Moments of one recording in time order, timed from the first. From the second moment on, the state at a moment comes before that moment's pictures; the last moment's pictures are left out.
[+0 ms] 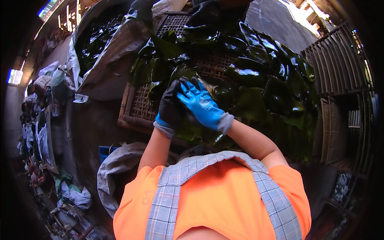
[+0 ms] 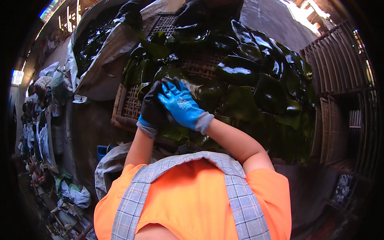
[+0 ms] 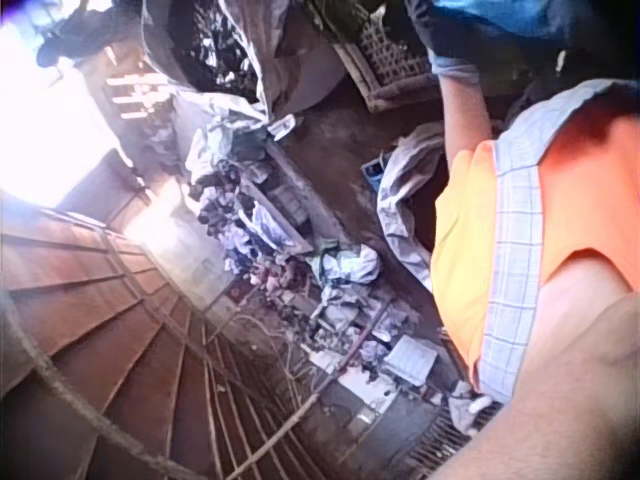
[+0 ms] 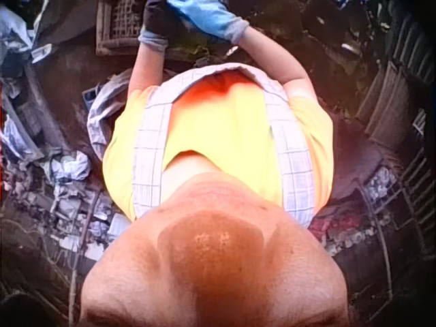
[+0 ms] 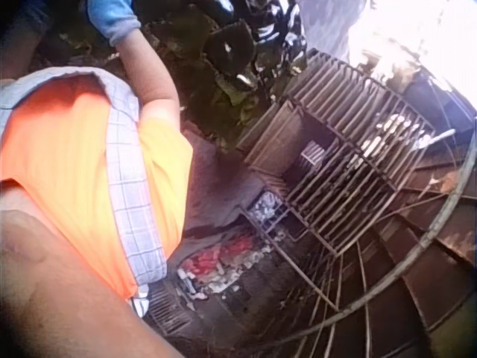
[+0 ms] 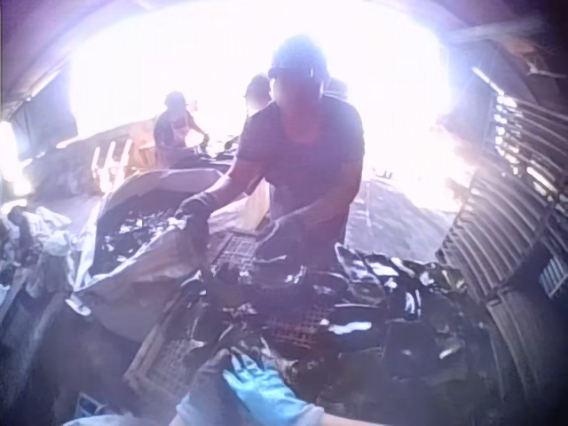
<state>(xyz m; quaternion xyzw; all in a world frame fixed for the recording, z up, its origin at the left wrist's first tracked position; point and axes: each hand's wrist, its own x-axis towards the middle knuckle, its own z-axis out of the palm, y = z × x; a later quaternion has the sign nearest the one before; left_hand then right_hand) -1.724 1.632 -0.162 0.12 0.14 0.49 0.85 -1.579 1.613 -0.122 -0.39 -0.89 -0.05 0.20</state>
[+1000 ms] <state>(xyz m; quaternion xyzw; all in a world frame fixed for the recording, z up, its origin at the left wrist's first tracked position) -1.605 1.758 -0.279 0.29 0.50 0.51 0.64 -1.416 1.830 -0.252 -0.70 -0.56 0.40 0.20</state>
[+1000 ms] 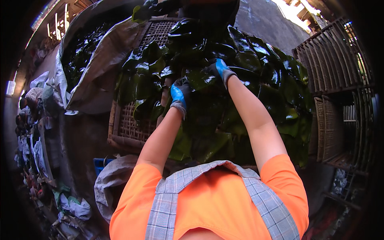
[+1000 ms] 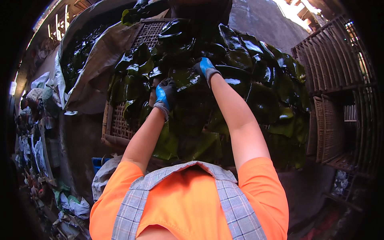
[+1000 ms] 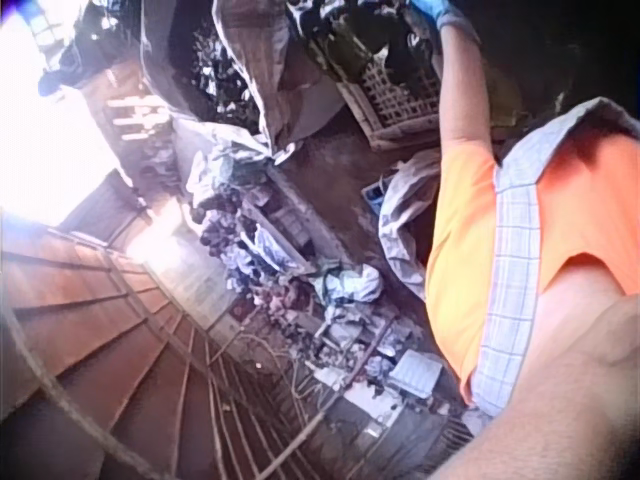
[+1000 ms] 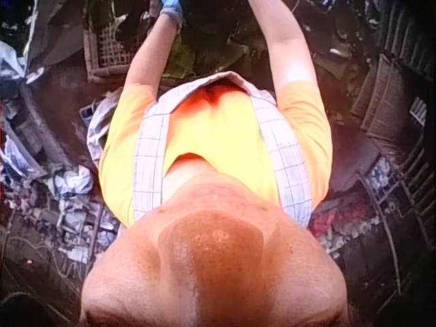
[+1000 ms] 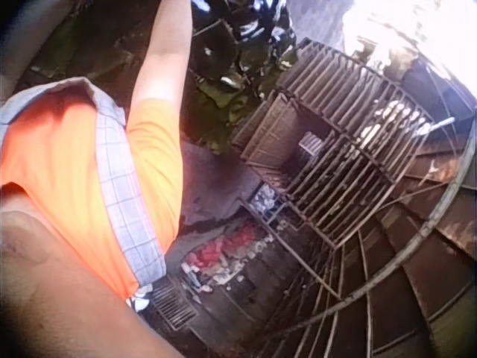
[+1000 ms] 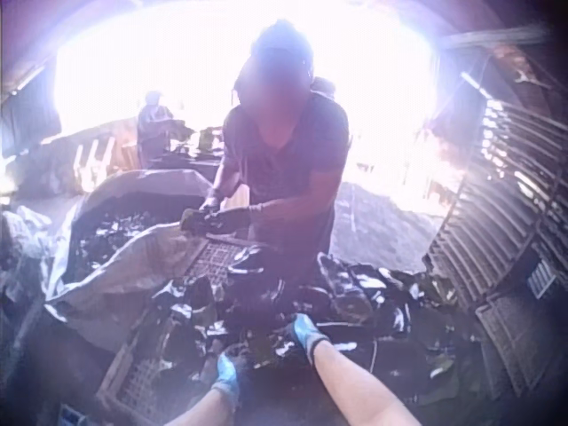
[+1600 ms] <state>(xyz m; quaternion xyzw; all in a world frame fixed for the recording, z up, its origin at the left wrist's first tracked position) -1.590 1.746 -0.390 0.45 0.36 0.62 0.54 -1.491 1.855 -0.204 -0.60 -0.80 0.10 -0.02</state>
